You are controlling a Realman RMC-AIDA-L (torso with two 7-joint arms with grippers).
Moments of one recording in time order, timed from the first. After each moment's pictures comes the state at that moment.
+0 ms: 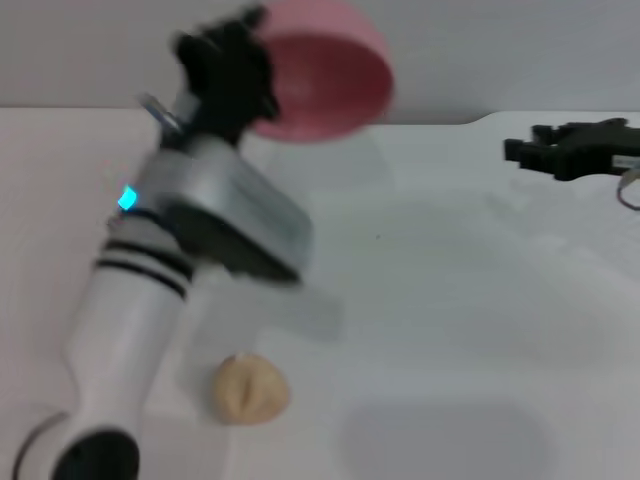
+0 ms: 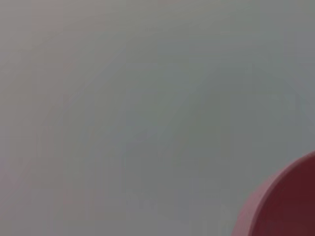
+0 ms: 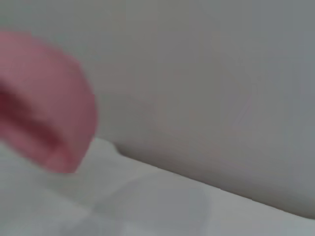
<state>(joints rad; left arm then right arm) -0.35 -2.07 2.43 1.02 -1.15 0.93 1.55 0.43 2.08 -1.03 -1.07 -2.01 -1.10 1.97</state>
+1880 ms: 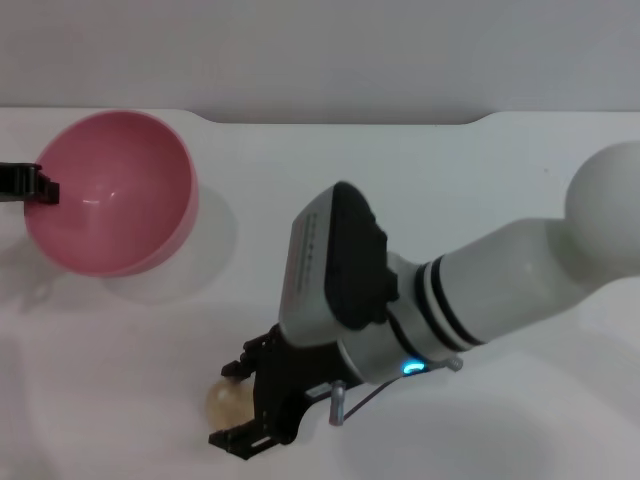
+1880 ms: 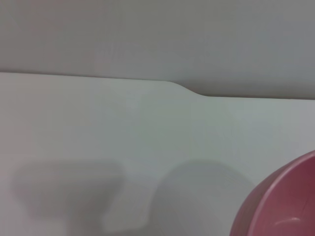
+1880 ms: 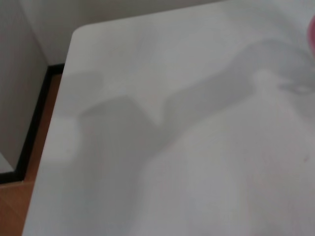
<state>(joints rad) -0.49 -2.02 0.88 1.31 -0.60 -1.43 0.50 0.66 2.09 -2.05 -1.06 -1.84 -0.94 2.08</state>
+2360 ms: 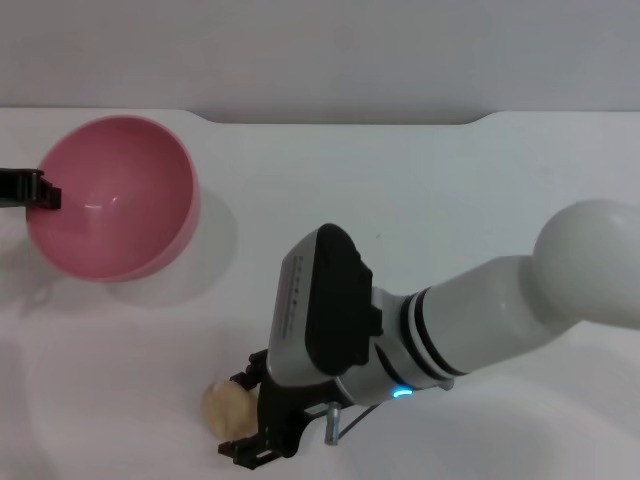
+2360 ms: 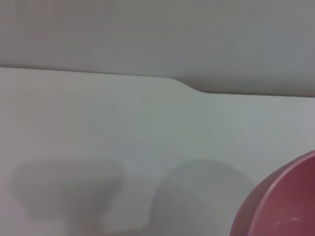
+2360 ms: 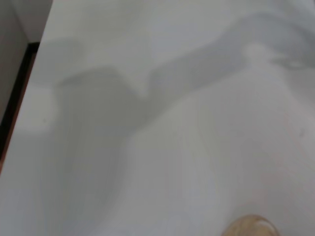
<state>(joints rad) -0.48 -2.03 0.88 1.32 -0.60 -1.43 0.50 0.67 2.09 -2.20 -1.00 -1.84 -0.78 2.08</state>
